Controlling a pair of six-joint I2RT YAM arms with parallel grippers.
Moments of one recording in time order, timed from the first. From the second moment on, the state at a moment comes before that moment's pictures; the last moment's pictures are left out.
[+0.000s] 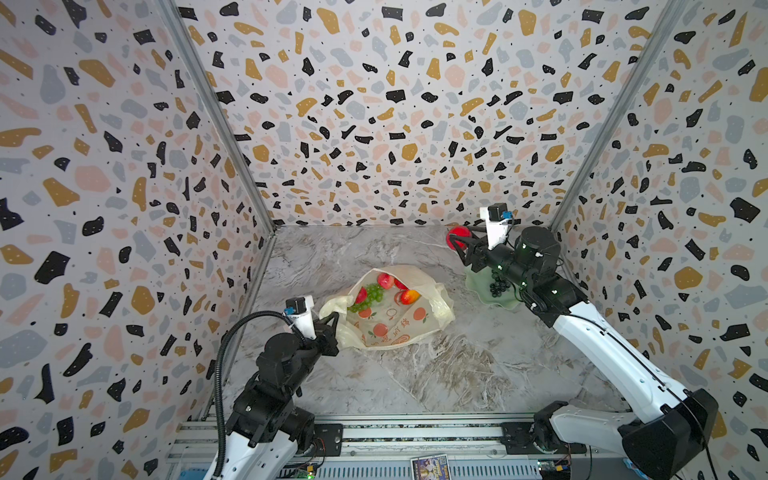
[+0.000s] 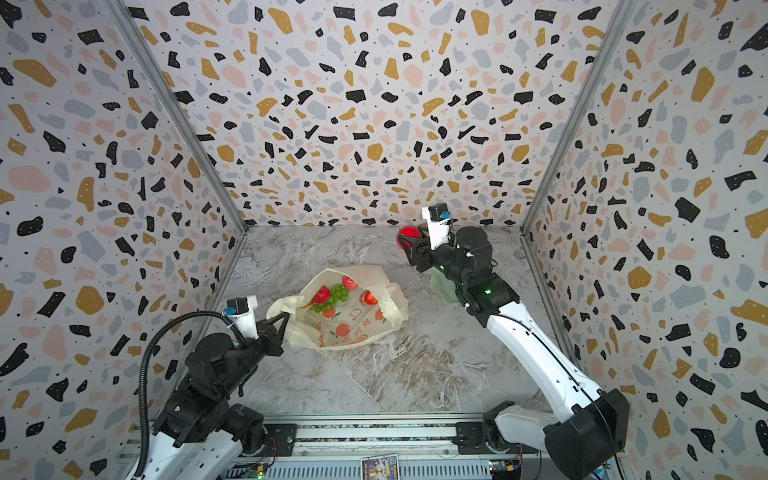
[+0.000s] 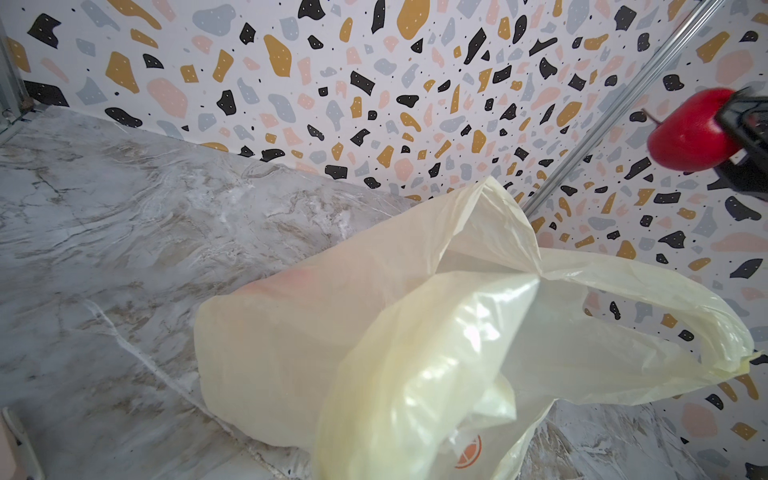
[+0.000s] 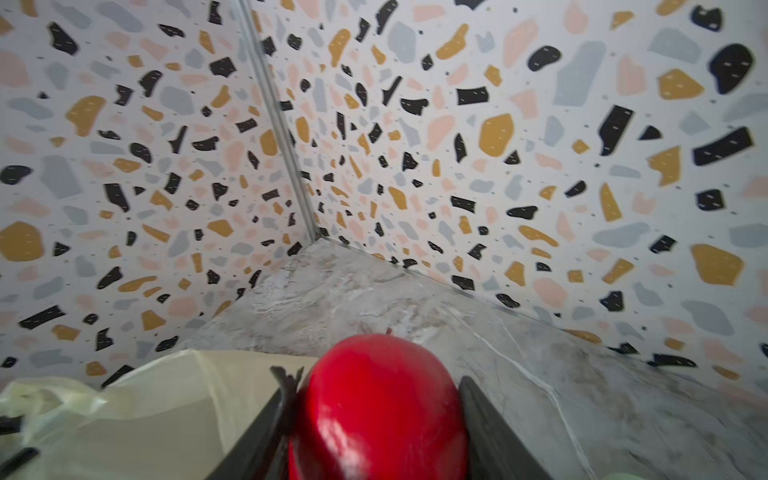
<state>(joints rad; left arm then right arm) -0.38 0.34 0.50 -0.40 0.03 -0.44 0.44 1.22 1.15 -0.06 -0.25 0.11</state>
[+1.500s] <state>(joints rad) -0.38 0.26 0.48 -0.38 0.03 -0.42 0.13 1.91 1.23 -0.02 -0.07 -0.03</state>
